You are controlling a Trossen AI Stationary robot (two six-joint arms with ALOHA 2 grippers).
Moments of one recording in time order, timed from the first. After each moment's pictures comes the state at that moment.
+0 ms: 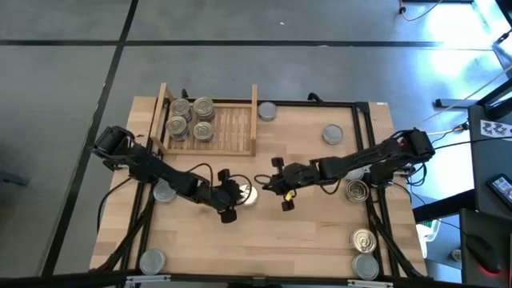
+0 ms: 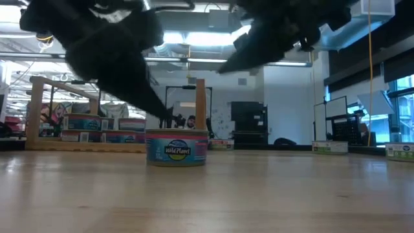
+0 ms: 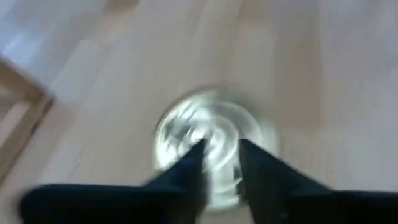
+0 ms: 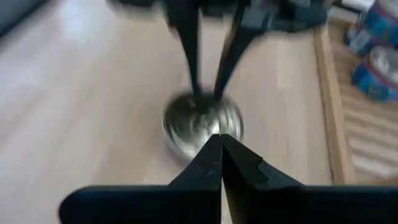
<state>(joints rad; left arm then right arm) -0.37 1.62 0.76 0.05 -0.47 -0.38 0.18 1.59 0.94 0.08 0.04 -0.19</state>
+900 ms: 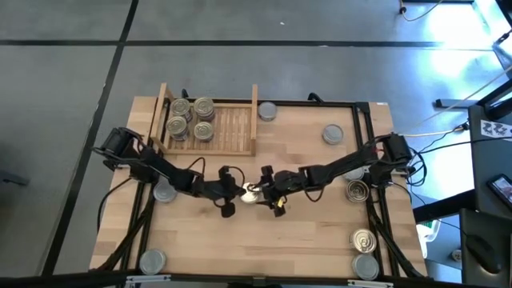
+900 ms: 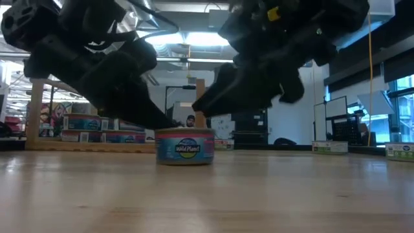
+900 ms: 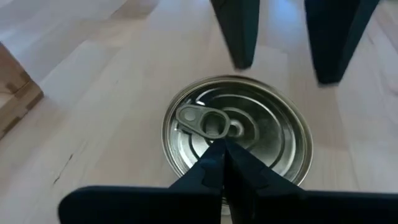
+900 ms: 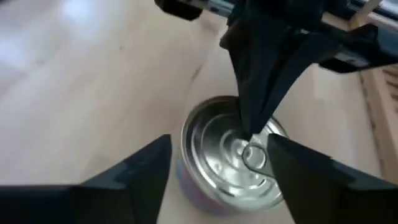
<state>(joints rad) -0.29 1.73 0.51 0.56 -0.41 -0.38 0.19 1.83 0.92 0.35 0.00 -0.28</state>
